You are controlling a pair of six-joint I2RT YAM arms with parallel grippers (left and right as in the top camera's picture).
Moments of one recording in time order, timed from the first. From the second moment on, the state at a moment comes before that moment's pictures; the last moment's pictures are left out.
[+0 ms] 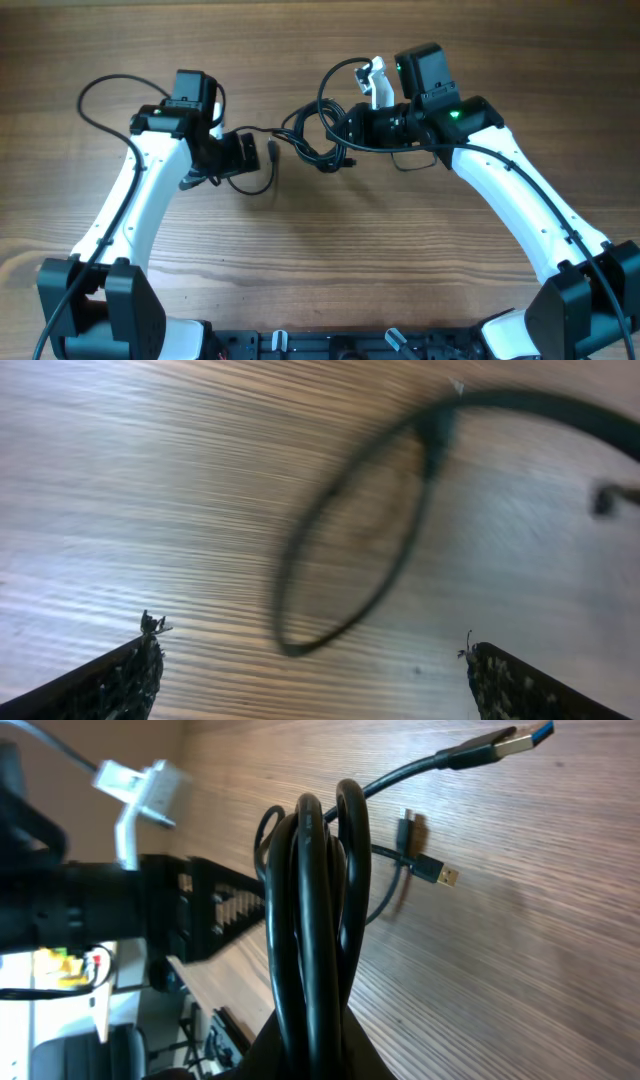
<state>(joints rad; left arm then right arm) -0.10 1.60 1.23 -1.03 0.07 -0.36 0.40 1.63 1.32 -0.63 -0.69 0.45</state>
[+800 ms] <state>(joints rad) -0.07 1.60 1.23 -0.70 0.64 -0.20 0.43 1.63 1.32 -0.71 -0.76 0.17</state>
